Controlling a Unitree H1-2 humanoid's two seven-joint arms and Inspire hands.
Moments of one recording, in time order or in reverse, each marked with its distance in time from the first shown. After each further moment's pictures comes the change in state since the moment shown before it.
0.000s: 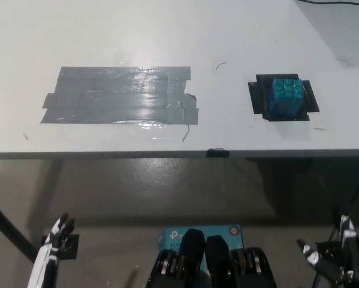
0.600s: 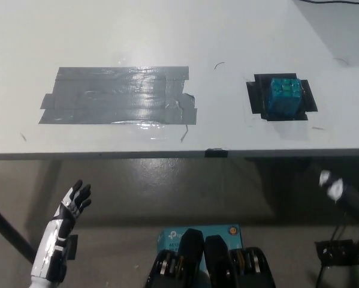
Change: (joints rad) left_arm 0.022 -0.002 -0.056 -0.276 -0.012 0.003 -0.027; right_arm -0.150 0.028 -0.055 -0.589 -0.145 0.134 0.006
